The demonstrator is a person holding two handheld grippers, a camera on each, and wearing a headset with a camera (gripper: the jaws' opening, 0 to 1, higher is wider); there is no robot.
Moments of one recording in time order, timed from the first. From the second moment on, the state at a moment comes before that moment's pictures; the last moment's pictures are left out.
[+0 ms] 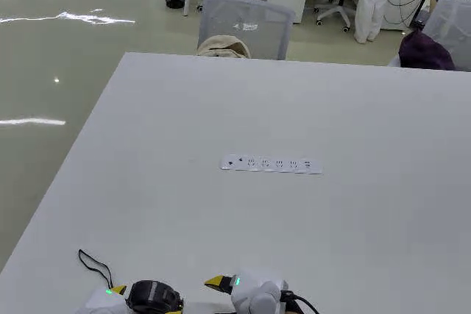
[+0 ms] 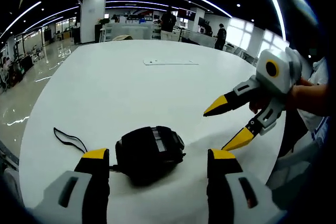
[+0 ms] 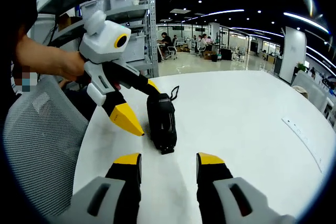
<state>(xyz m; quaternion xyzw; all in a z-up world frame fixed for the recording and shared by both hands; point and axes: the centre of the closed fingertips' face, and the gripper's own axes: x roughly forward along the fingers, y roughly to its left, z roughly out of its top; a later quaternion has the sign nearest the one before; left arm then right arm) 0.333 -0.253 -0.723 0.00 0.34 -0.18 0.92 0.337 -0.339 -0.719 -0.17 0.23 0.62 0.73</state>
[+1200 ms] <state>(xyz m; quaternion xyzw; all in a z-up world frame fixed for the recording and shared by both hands) 0.279 -0.253 -0.701 0.05 0.32 -0.29 0.90 0.307 -0.476 -0.688 -0.13 0.25 0.50 0.82</state>
